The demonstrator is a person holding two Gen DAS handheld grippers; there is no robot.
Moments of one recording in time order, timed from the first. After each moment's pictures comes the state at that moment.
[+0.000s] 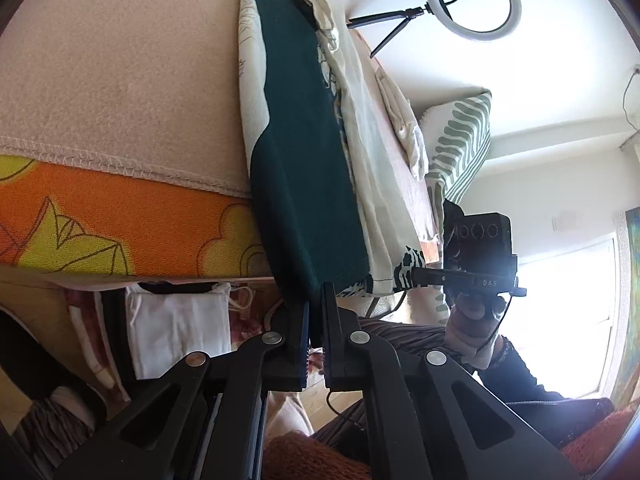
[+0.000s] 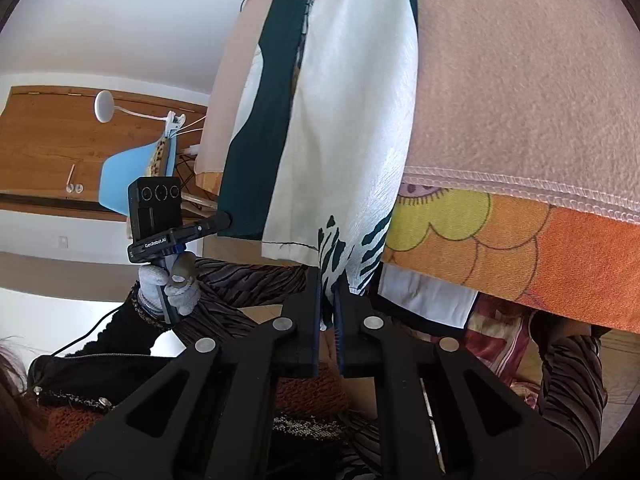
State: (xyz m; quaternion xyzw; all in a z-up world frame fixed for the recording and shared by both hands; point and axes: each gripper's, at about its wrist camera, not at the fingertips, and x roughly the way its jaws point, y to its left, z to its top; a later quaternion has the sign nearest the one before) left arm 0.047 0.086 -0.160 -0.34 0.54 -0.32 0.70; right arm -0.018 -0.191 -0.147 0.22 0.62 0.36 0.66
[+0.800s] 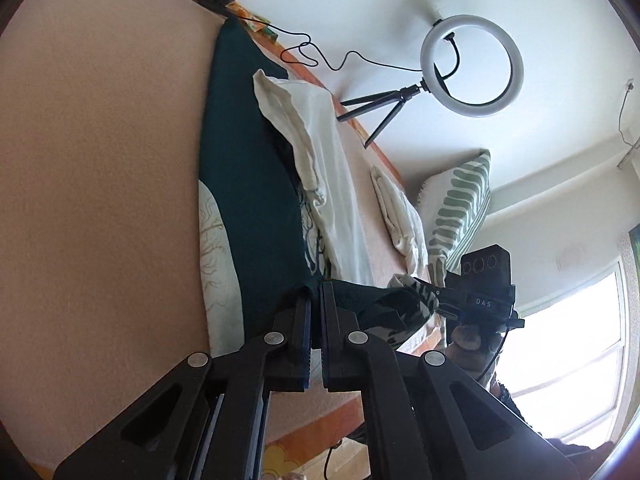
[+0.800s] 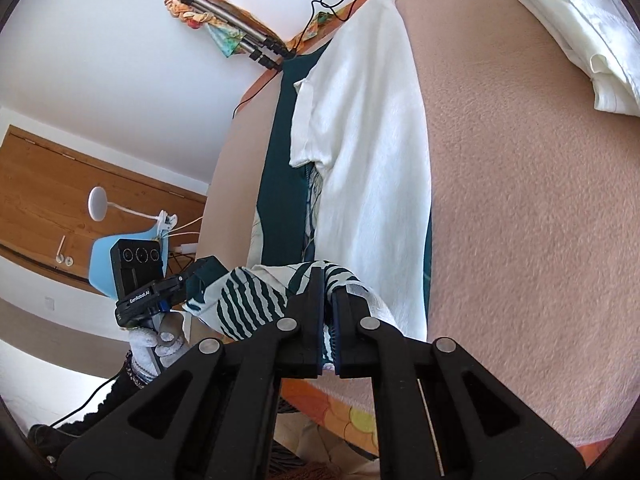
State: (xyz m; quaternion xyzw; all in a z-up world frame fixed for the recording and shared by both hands) left arm 0.180 0.102 -0.123 -0.34 0.47 -0.29 0.76; right arm 0.120 -0.194 -0.114 0.27 0.54 0.29 0.74
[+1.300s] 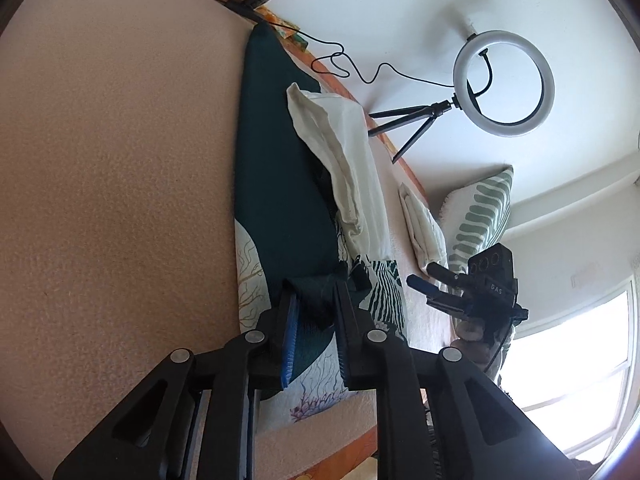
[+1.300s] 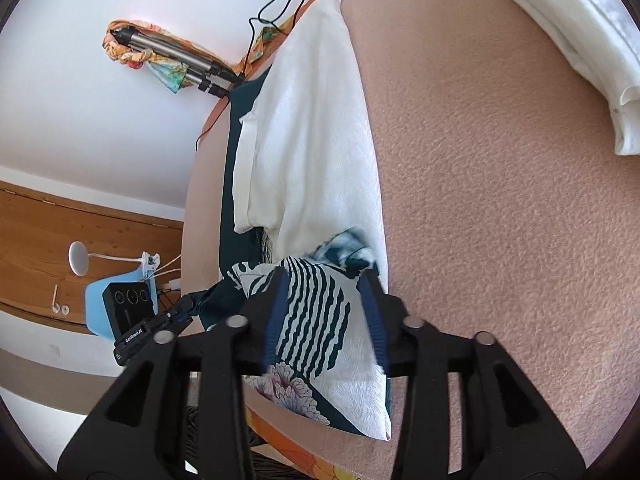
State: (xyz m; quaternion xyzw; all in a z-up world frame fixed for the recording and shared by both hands) left arm 0.205 0.120 -0.124 -0.34 0.48 -0.25 0.77; right arm 0.169 -0.210 -0.126 0.31 0.54 0.24 0.75
